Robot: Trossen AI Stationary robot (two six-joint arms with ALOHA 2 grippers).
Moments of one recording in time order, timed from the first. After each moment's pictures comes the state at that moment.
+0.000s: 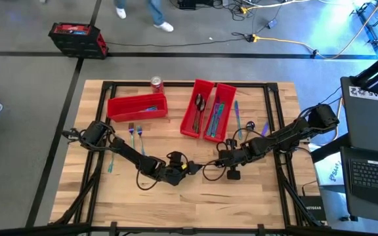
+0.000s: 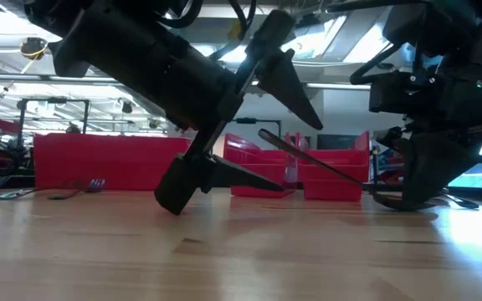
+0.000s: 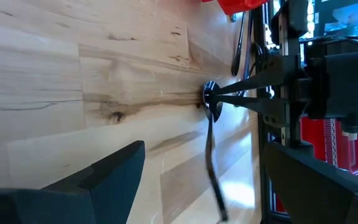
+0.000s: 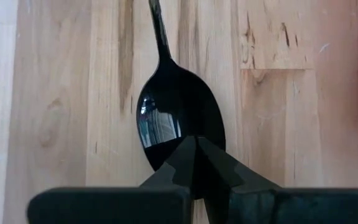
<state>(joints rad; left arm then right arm) -0.41 2.03 1.03 0.45 -0.66 -1.73 0.33 1.50 0.61 -0.25 0.10 0.31</state>
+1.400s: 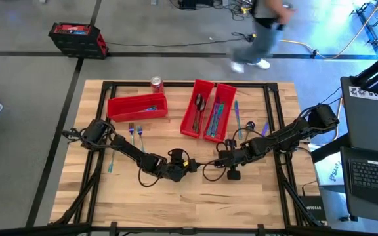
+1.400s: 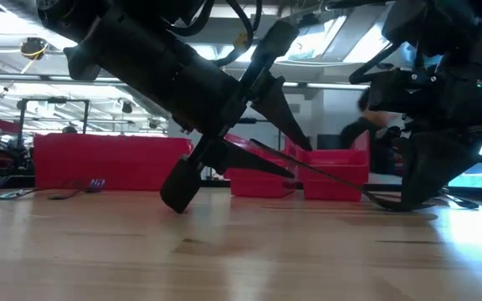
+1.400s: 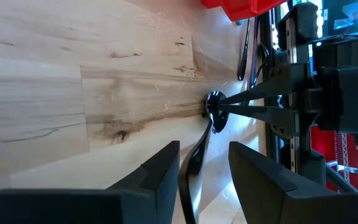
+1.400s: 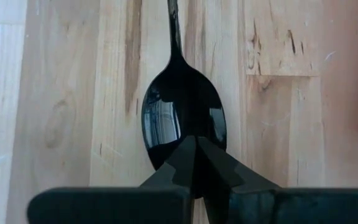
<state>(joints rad) -0.36 2.02 1.03 0.43 -0.63 -1.69 0.33 1.50 0.61 -0.24 0.09 0.28</state>
